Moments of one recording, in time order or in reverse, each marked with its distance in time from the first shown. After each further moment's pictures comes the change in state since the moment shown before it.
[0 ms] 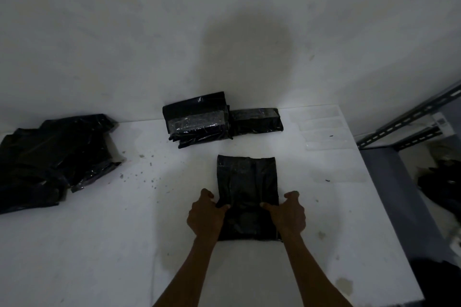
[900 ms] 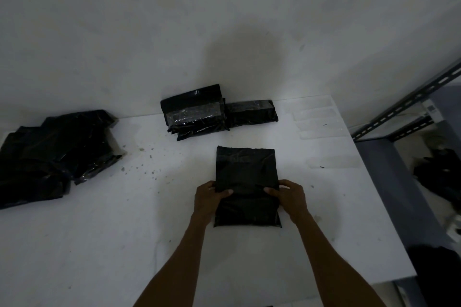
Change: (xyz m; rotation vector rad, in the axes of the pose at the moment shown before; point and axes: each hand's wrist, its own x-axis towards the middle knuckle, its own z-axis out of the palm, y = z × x) left_hand 0.019 -0.012 0.005 -0.615 -0.347 -0.032; right_hand 0.026 0.025 -0.020 0.407 -0.228 -0.187
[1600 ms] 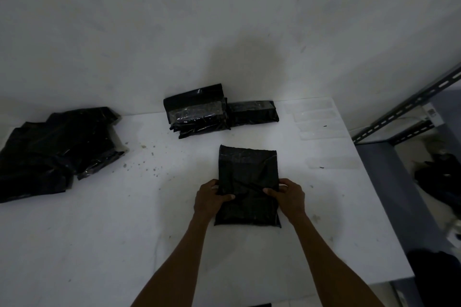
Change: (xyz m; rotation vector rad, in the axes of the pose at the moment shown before) left_hand -0.008 -0.004 -0.001 0.202 -0.027 0.129; right_hand -0.003 0.010 0.003 -0.135 0.034 -0.126
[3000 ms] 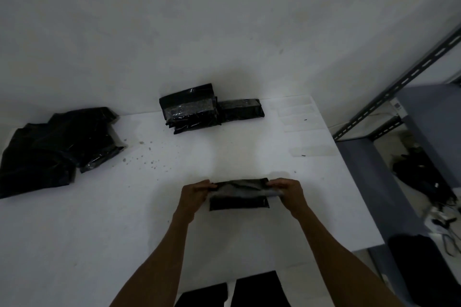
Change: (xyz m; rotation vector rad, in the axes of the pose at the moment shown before) left_hand -0.045 -0.019 -0.025 -0.305 -0.046 0.066; right_hand -0.043 0.018 -0.043 -0.047 -0.038 -0.200
